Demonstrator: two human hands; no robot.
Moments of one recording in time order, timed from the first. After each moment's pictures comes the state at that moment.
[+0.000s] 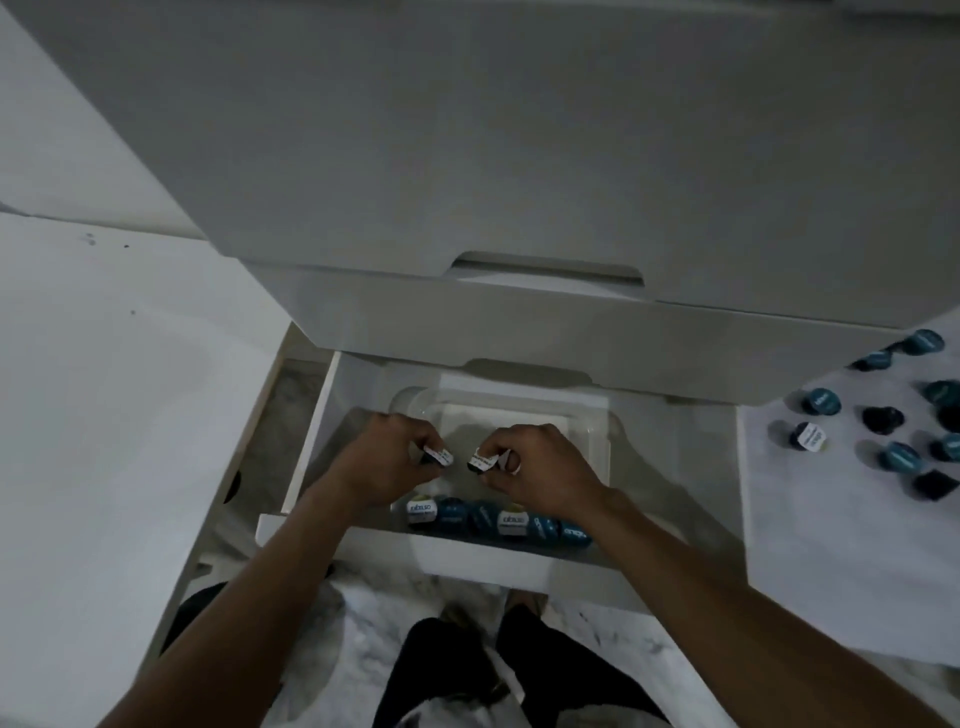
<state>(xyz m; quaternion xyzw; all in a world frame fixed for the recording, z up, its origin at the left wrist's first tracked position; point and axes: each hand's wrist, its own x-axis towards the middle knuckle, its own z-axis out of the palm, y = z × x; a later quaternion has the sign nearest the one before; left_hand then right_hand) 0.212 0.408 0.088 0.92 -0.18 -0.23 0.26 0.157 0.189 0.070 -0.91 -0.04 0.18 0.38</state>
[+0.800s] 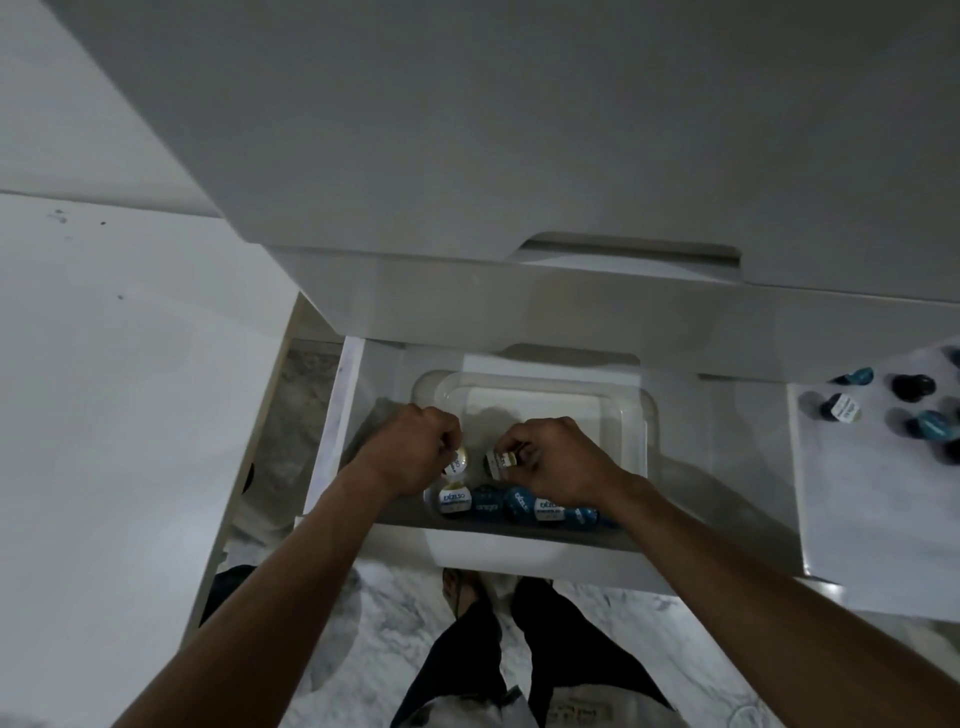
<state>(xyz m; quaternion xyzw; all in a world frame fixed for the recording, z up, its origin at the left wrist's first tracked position) 0.227 0.421 0.069 0.92 -0.22 -0.29 0.17 0.164 0.211 0.051 -0.89 -0.02 0.23 0.40</state>
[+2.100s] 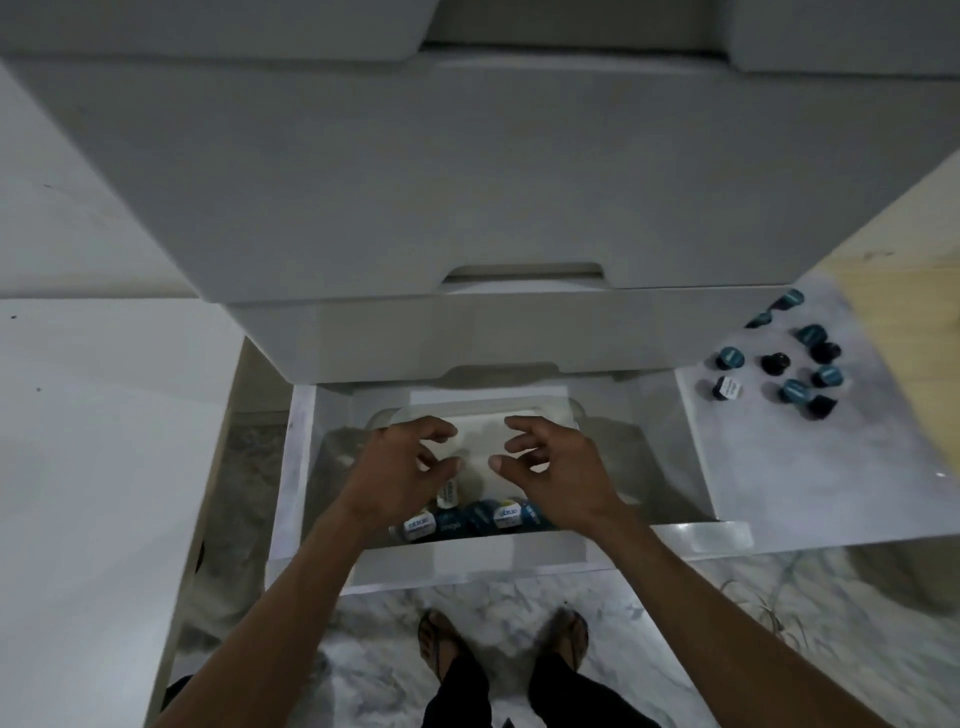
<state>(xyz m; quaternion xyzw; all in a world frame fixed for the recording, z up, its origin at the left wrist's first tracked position) 0.206 0.395 0.109 0.87 -0.22 -0.23 0.37 0.109 0.204 0.113 -0.83 0.20 0.02 0.52</state>
